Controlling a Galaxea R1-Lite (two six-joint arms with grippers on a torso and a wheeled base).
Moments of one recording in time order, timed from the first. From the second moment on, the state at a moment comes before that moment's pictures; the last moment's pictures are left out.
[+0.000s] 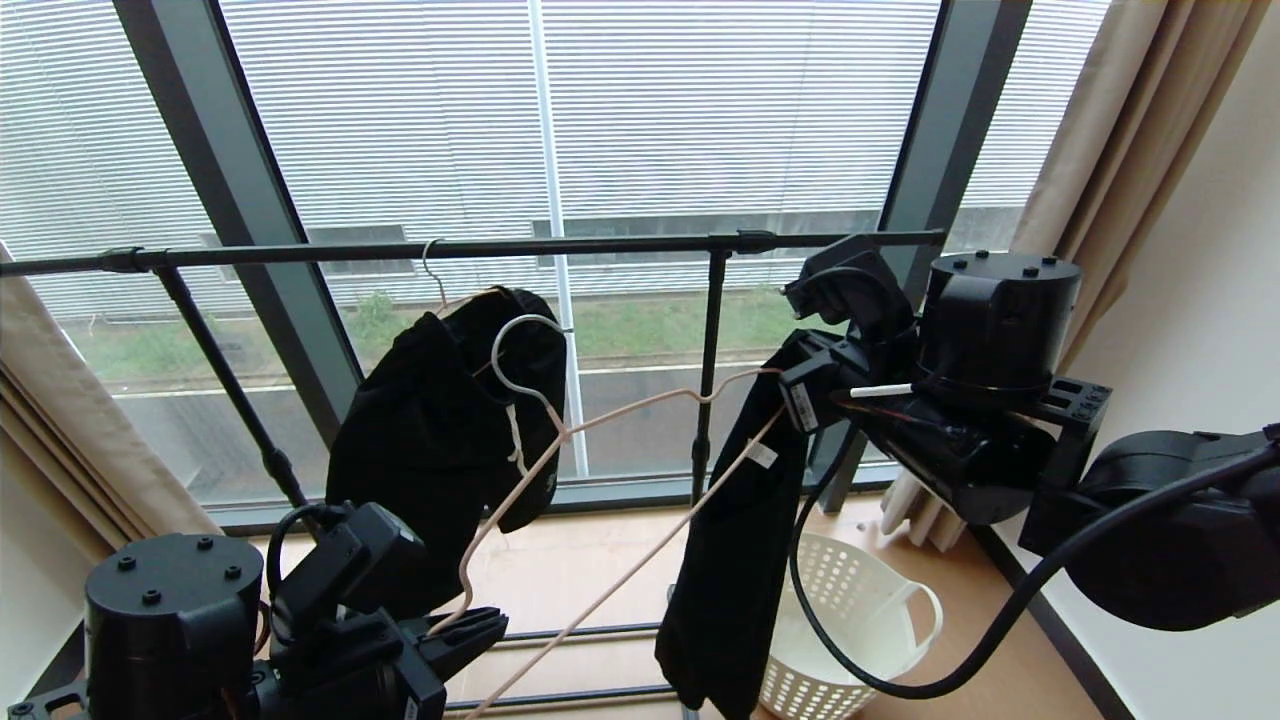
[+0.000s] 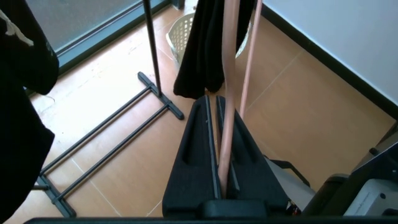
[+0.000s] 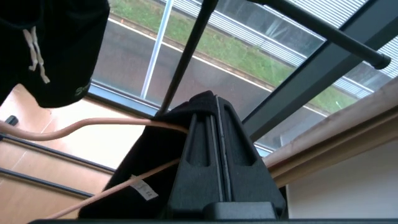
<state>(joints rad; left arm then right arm) -0.55 1.53 -0.19 -0.88 -0.18 0.03 0.66 1.80 -0.96 -0.68 -0.51 -0.28</state>
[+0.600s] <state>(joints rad) -0.55 1.53 -0.19 -0.88 -0.18 0.03 0.74 1.80 -0.94 -0.68 -0.50 -0.27</state>
